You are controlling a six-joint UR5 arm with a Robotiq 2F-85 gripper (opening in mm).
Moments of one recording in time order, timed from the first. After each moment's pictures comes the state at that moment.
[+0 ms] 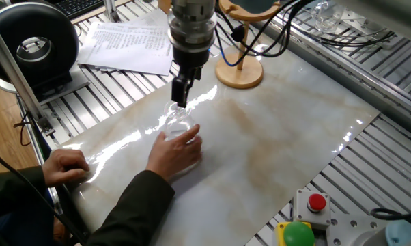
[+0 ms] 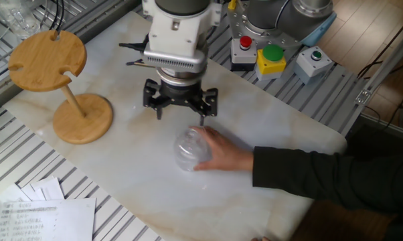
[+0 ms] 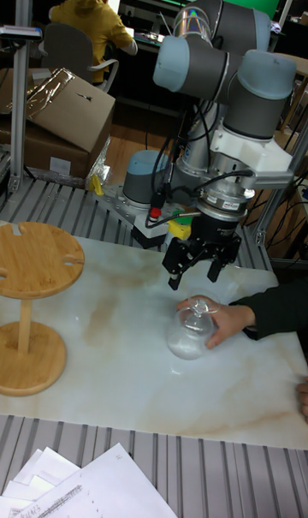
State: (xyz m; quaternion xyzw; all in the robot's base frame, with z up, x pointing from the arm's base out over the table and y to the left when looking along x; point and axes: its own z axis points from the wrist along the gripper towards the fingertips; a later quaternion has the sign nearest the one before) arm 0.532 0.090 0.153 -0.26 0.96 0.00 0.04
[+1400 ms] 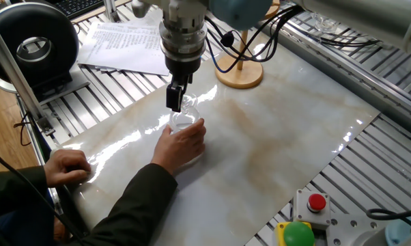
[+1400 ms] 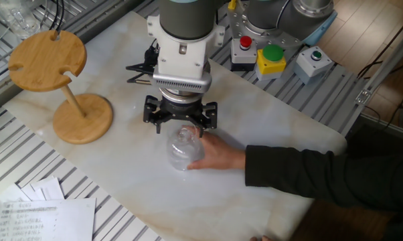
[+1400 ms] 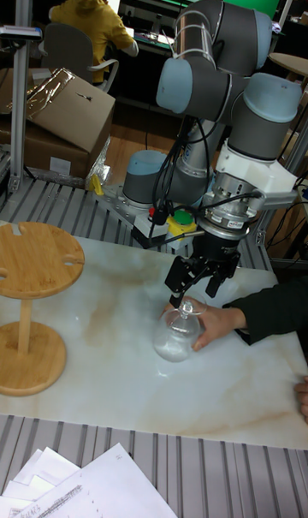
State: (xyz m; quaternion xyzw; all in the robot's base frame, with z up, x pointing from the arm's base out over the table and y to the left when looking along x) arm 0.549 0.103 0.131 -0.29 0.96 -0.02 0.05
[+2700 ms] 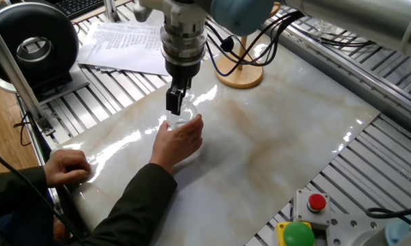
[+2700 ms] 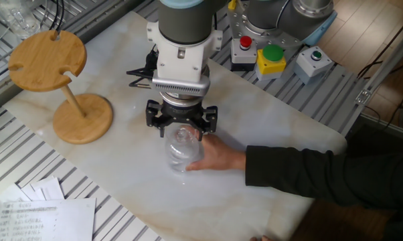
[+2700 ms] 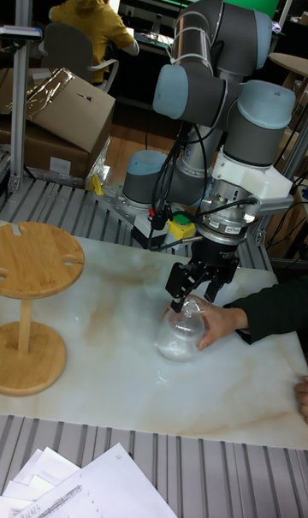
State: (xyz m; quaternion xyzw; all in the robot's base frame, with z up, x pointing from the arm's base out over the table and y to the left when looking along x) arm 0.546 0.112 0.123 -0.28 0.96 0.00 0.04
